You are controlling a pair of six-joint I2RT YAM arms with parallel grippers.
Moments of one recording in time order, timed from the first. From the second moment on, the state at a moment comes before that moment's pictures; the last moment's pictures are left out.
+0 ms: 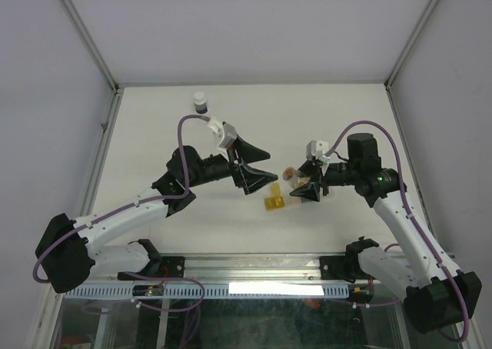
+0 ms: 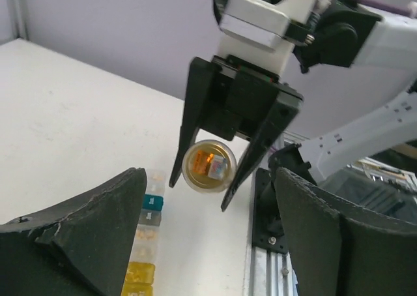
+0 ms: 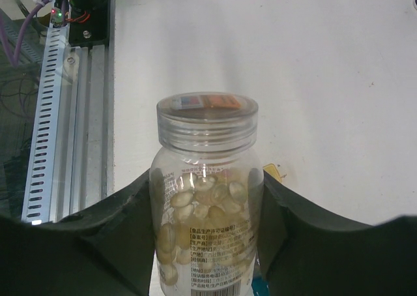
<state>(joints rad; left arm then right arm) -0.84 1.15 0.70 0.65 0.52 -0.38 0.29 0.92 0.82 -0.62 -1.07 -0.65</state>
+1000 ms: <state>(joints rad) -0.94 1.36 0.99 0.26 0.52 -0.30 0.28 0.92 0.82 -0.64 -1.08 -0.65</state>
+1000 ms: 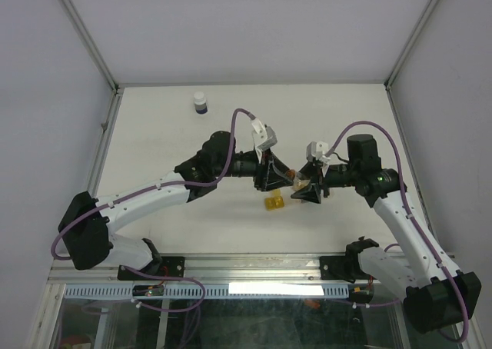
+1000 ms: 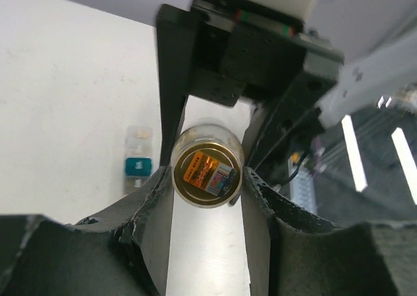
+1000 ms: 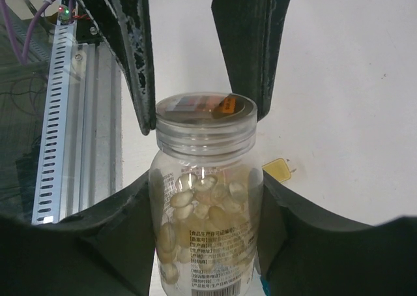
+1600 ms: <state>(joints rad) -0.84 1.35 0.83 0.48 0.81 0.15 0.29 0.92 0.82 -0.63 -1.09 -0.65</state>
